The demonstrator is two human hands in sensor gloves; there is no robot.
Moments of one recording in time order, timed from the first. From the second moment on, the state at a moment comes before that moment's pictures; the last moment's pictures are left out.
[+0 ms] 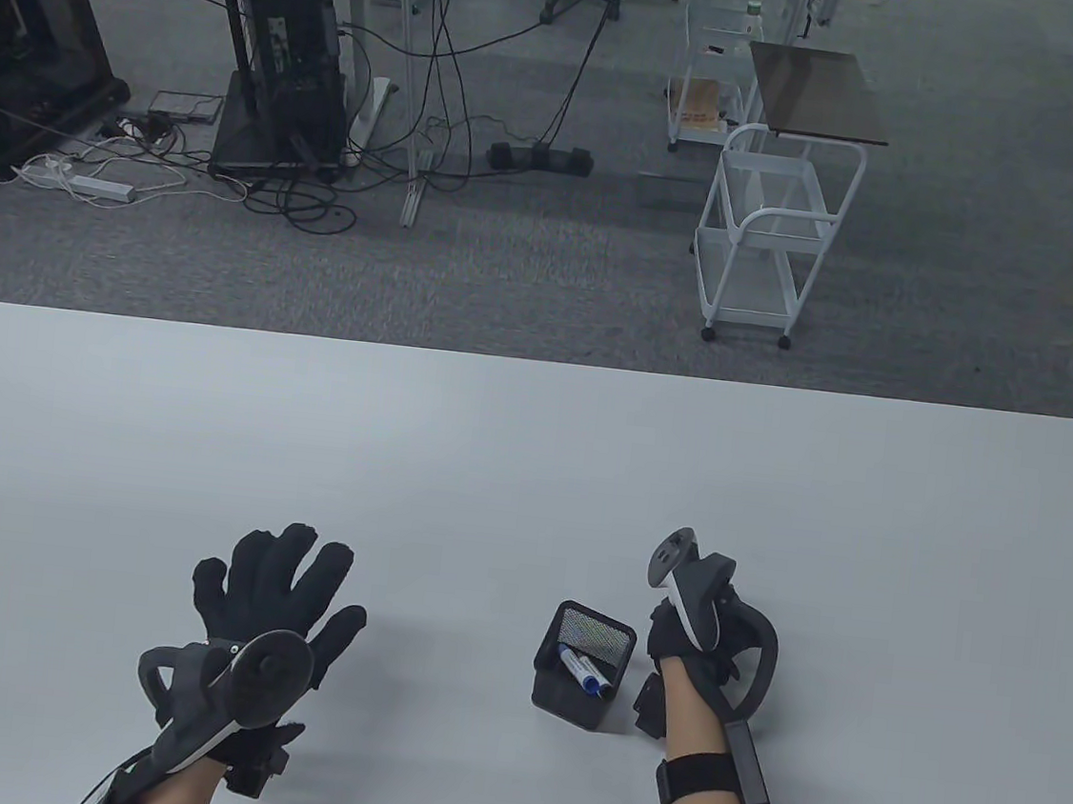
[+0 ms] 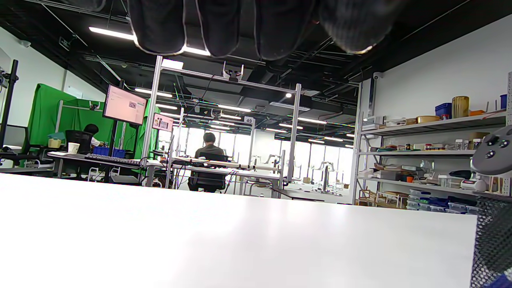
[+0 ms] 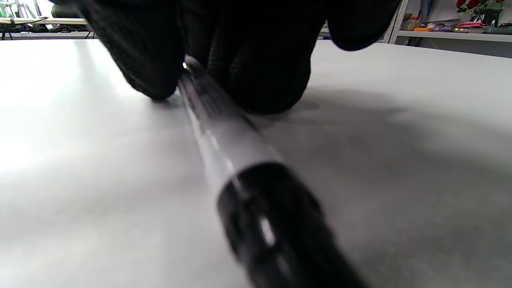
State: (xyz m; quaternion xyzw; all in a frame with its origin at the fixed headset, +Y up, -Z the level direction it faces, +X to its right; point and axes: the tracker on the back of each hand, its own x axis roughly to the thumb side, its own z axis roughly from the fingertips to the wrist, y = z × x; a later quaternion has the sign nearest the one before) left_hand -0.226 -0.660 -0.274 0.15 -0.04 0.07 0.99; right_hand 0.160 -0.762 -0.431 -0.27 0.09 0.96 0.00
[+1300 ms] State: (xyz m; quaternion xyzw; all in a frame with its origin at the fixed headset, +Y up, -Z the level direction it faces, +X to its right) left_hand -0.226 -0.662 -0.271 0.15 -0.05 0.08 0.98; right_hand 0.169 -0.557 -0.285 -0.10 -0.24 0.95 0.17
